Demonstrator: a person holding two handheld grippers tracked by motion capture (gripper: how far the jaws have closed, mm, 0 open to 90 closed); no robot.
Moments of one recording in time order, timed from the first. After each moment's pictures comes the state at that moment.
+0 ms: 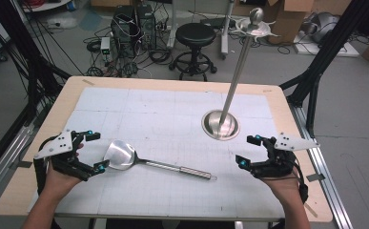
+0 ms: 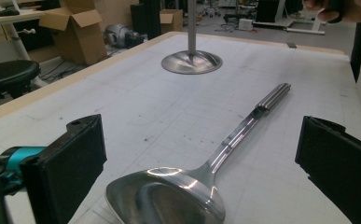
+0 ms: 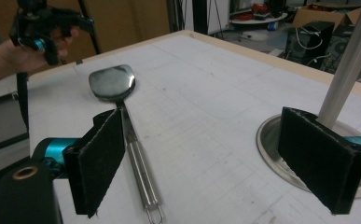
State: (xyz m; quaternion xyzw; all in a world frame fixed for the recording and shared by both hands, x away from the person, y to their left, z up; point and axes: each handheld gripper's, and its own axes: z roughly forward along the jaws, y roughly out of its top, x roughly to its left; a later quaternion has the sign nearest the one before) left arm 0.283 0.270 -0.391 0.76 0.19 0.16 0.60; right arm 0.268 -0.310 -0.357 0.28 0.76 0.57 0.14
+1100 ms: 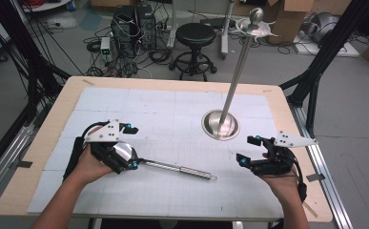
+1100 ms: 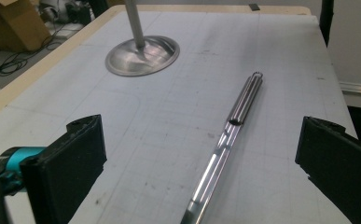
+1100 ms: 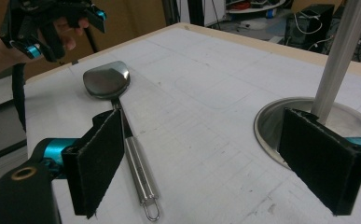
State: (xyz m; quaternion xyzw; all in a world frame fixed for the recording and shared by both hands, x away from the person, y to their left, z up) left arm 0.315 0.168 -0.359 0.84 0.09 0.11 0.52; right arm 0.276 -0.315 -0.365 0.30 0.76 0.57 0.12
